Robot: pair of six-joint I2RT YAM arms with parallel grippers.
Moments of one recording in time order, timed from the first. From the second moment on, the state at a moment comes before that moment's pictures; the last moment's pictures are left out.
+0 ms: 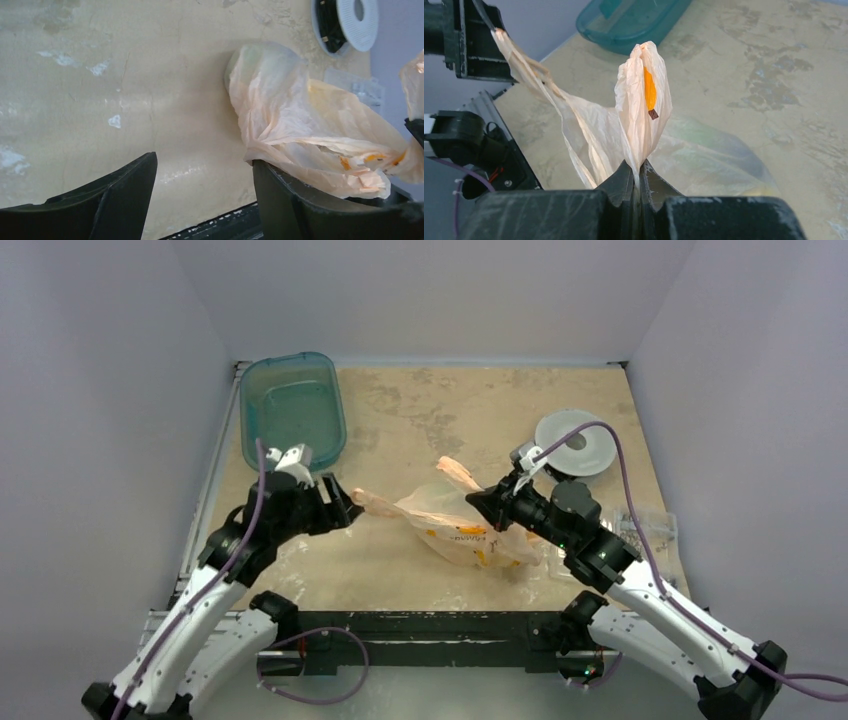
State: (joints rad) left arm -0.45 0.78 0.79 -0.65 0.06 -0.64; right arm 0.72 0.71 0.62 -0.09 -0.13 0.27
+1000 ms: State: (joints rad) left arm -0.51 0.80 1.12 -0.85 0.11 -0.54; right arm 0.72 0.71 0.62 -0.01 0.10 0.40
